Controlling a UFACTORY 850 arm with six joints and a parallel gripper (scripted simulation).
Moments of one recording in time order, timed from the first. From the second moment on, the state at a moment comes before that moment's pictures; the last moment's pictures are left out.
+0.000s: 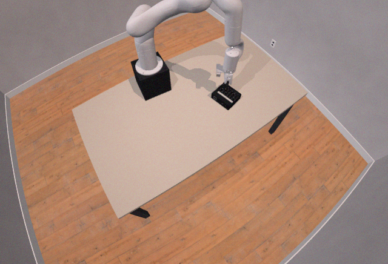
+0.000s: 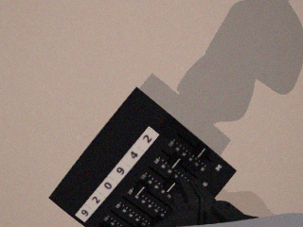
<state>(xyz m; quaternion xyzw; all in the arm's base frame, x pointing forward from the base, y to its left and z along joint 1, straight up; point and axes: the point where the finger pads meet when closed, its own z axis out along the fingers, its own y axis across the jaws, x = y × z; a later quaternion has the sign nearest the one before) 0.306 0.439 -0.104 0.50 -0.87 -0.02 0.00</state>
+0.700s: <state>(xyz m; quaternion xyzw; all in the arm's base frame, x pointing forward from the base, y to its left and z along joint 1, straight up) 0.306 0.401 -0.107 0.05 -1.00 -0.01 0.01</state>
